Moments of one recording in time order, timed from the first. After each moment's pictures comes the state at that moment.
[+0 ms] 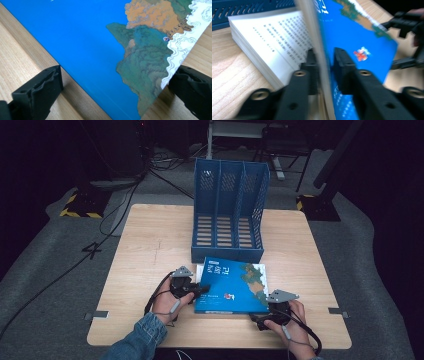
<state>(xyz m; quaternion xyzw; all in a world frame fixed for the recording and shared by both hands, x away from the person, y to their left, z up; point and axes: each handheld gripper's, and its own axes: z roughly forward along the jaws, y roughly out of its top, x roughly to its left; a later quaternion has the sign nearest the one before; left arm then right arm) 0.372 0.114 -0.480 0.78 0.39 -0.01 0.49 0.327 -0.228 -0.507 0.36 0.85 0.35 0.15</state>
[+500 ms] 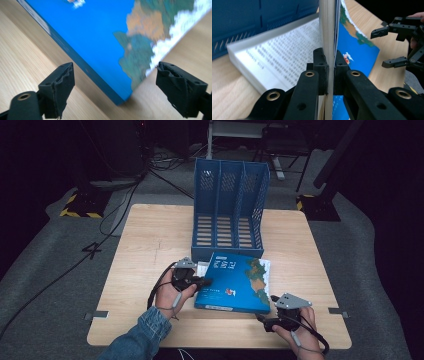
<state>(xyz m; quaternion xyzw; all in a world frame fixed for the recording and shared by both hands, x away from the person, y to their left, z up) 0.377 0.104 -0.434 0.80 0.36 -0.01 0.47 0.300 -0.236 -0.476 0.34 0.83 0.39 0.19</state>
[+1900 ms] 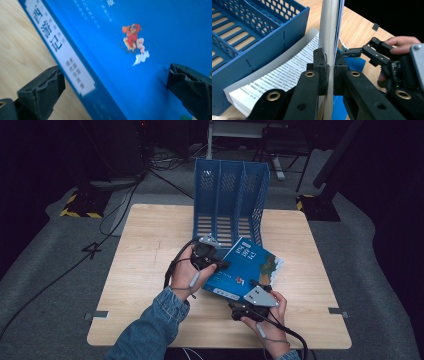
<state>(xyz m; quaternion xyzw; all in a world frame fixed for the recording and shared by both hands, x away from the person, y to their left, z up) 0.404 0.057 -0.364 0.85 0.31 0.01 0.43 0.318 -0.150 -0.480 0.32 0.78 0.43 0.32</state>
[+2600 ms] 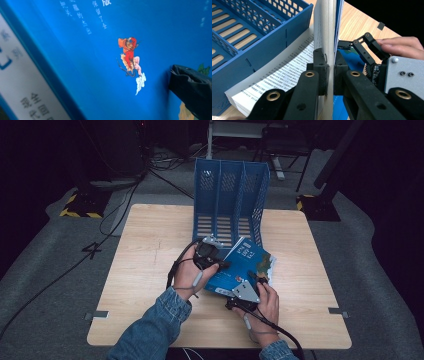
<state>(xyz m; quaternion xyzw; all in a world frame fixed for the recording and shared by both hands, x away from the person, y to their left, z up) 0.409 0.051 -0.369 0.85 0.32 0.01 0.42 0.346 -0.129 -0.497 0.30 0.77 0.36 0.43</state>
